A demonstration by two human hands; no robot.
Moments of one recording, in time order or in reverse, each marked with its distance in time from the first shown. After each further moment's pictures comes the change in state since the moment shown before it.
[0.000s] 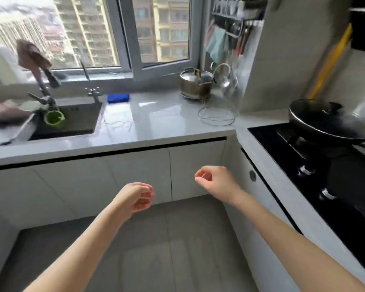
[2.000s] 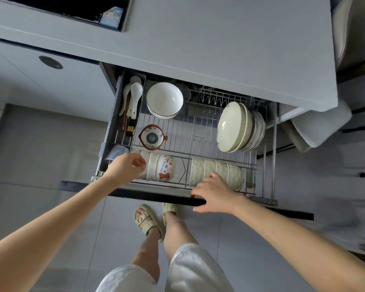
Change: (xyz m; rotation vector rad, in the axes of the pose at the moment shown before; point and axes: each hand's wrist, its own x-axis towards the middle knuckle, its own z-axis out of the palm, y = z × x) left_hand -0.200 -0.345 0.291 1.482 -1.220 0.576; right_hand -0.622 0.137 0.188 -0.144 -0.308 0.848
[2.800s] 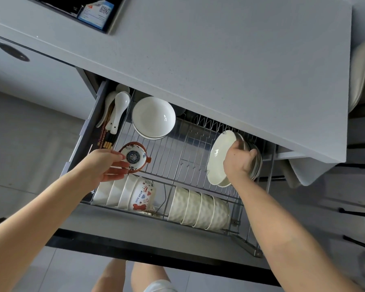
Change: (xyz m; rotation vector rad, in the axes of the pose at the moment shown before) left_hand 0.109 0.012 -0.019 -0.929 -0.030 -0.568; right_hand 0.106 0.196 -0.052 -0.266 0.127 0.977
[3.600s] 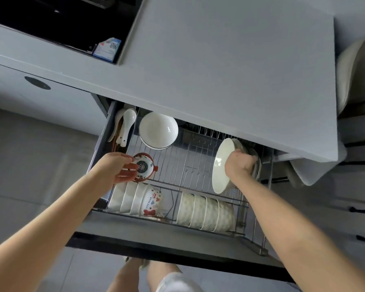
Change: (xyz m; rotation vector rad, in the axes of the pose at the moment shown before) left_hand -0.036 0.033 0.003 -0.037 0.015 0.011; right_hand -0.018 0.010 -0.037 0.568 -0.208 0.174
